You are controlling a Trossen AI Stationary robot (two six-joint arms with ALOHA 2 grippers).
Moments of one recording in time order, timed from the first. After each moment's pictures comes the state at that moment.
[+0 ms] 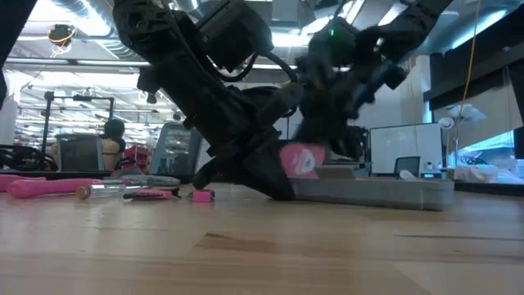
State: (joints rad) left arm -0.13 2.03 1.02 0.15 -0.24 -0.92; right arm -0.14 1.69 0.87 0.04 -0.45 0.81
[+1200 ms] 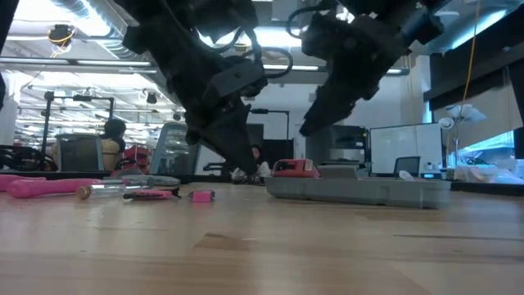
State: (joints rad) left arm -0.15 1.81 1.02 -0.17 -0.23 -0.54; right arm 0.13 1.64 0.94 -0.14 0.02 0.18
